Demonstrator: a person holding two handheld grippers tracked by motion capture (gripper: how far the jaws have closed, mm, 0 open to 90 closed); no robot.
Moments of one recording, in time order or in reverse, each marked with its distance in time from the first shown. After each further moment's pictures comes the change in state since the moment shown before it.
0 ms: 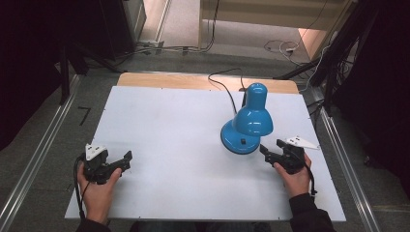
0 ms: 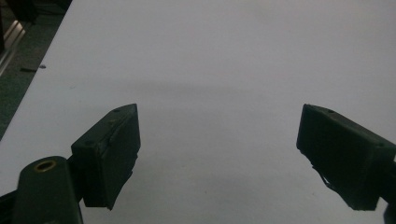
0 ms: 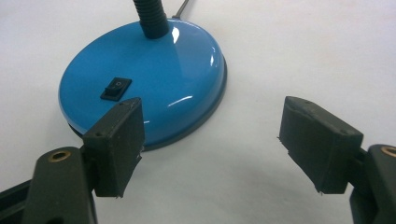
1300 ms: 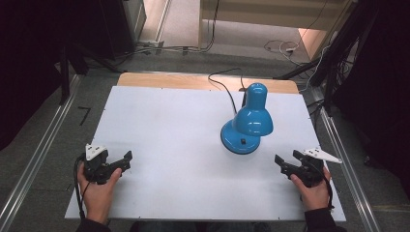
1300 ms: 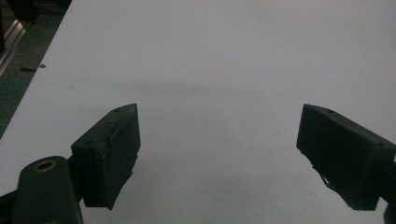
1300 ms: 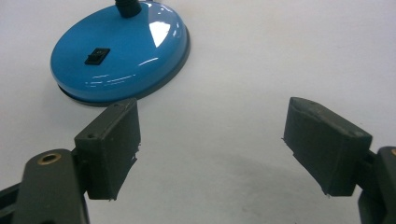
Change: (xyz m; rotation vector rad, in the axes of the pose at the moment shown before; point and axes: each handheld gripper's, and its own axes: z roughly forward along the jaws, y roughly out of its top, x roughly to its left) left arm -0.001 0.000 0.000 0.002 -0.001 0.001; right arm -0.022 -0.020 -0.048 0.023 -0.040 0.051
